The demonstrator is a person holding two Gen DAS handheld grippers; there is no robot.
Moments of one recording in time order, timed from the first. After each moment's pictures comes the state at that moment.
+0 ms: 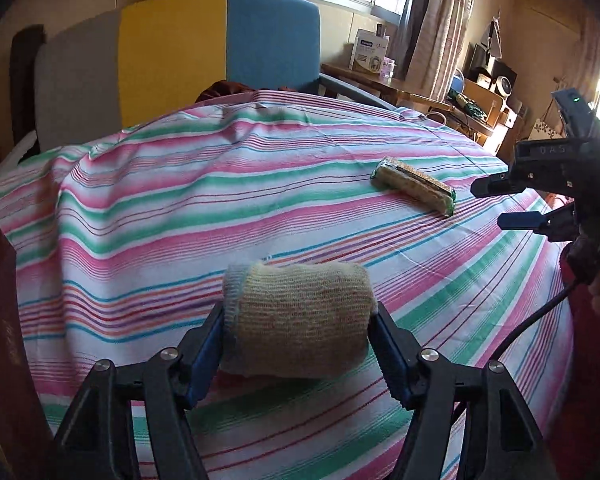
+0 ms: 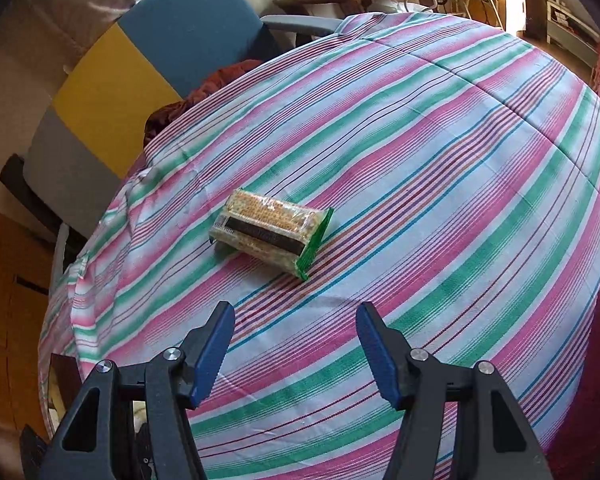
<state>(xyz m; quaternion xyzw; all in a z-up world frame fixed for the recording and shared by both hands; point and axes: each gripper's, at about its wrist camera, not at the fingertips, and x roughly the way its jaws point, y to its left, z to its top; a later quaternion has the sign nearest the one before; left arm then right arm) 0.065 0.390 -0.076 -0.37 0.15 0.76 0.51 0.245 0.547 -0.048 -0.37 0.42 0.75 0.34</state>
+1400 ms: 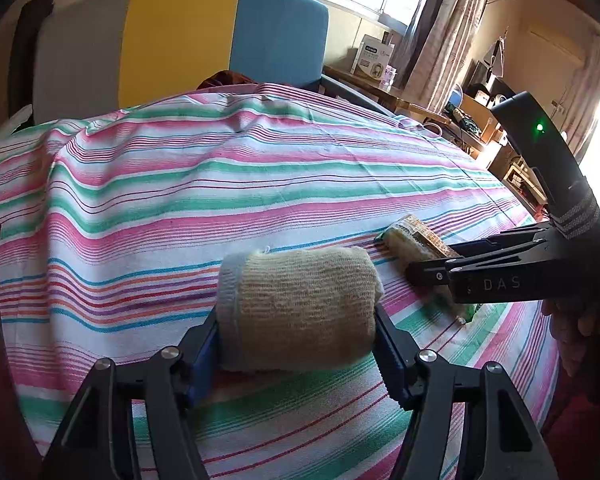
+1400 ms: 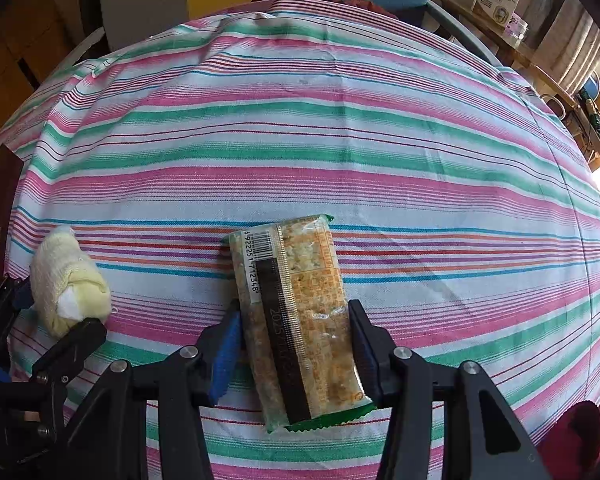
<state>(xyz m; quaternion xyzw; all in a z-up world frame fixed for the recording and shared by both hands) 0.058 0.385 -0.083 -0.39 0.11 0.75 0.52 0.163 0.478 -0.089 -0.56 0.16 0.78 0.23</state>
